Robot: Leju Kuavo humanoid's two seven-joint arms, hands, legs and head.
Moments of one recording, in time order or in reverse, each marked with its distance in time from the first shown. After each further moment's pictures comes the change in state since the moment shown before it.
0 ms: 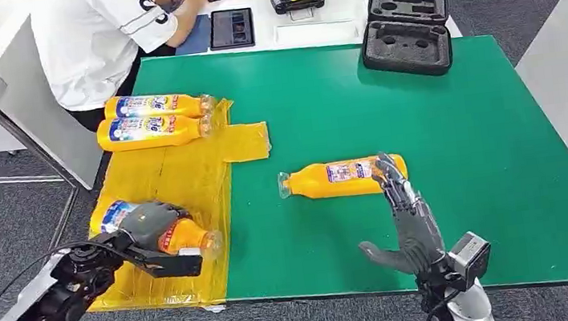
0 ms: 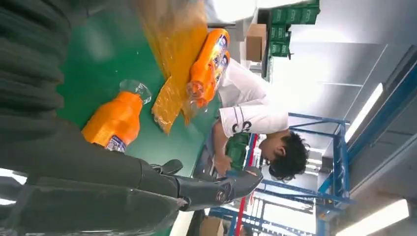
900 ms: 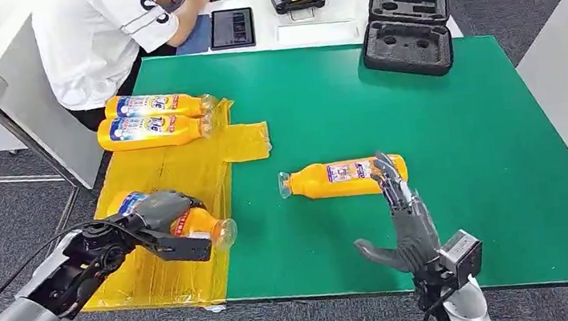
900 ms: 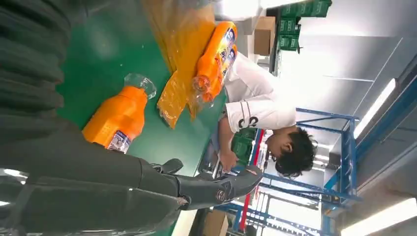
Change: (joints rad) left arm -0.116 -0.059 -0.065 0.099 0.076 -0.068 -0.035; right arm -0.006 0.010 0.003 0.007 0.031 -0.035 0.011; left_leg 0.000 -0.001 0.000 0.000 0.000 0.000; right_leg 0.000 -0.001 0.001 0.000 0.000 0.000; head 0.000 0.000
